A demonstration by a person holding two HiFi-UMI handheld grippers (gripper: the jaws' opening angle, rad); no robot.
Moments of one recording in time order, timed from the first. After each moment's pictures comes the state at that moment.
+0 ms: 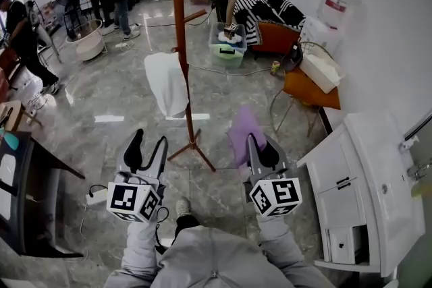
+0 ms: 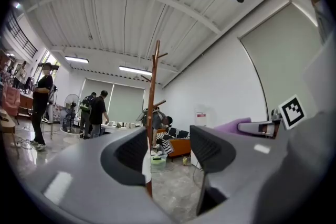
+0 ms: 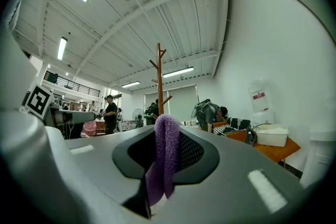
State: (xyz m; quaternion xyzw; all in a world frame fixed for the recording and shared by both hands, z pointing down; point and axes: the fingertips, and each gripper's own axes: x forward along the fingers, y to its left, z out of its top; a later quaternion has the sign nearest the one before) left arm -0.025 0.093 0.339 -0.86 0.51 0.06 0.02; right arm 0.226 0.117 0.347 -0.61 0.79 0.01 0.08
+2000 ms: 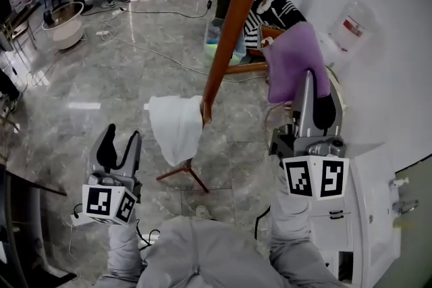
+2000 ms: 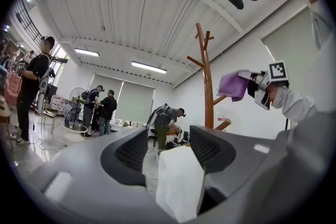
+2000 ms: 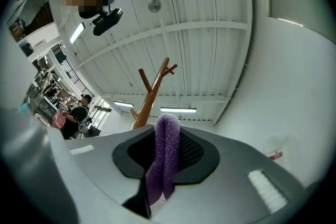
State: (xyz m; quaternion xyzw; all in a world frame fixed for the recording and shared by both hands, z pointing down) left arm -0.151 -0.192 0.336 -0.84 0.54 0.08 -0.01; right arm 0.162 -0.157 0.114 -0.63 0.72 0.25 0.15
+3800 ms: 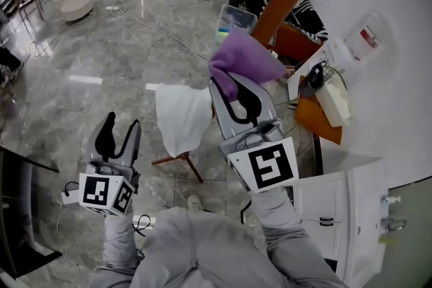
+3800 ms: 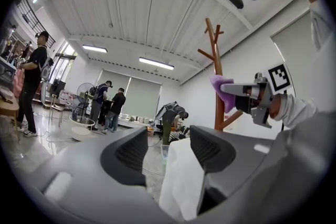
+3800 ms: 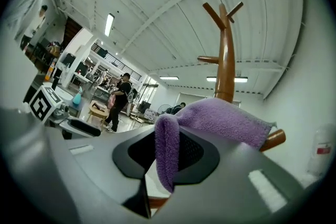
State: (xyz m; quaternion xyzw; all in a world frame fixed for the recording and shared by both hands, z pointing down) left arm -0.170 -0.205 0.368 -0.82 0.56 0.08 -0.04; right arm -0.002 -0.229 0.232 -0.45 0.87 0.19 -0.05
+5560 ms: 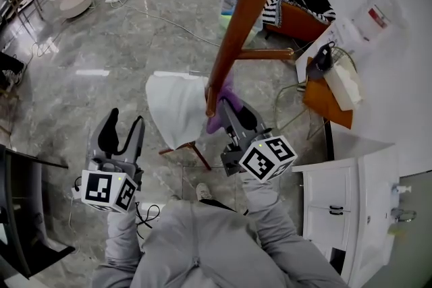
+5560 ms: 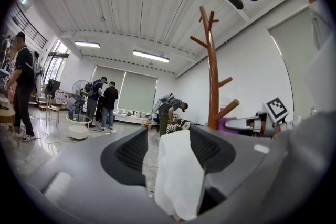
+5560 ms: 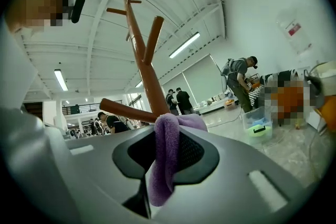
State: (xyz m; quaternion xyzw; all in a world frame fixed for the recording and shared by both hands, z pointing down) left arm -0.137 -0.212 0.381 -0.83 0.55 0.03 -0.05; right arm 0.088 -0.248 0.377 -0.47 0.86 -0.16 0.10
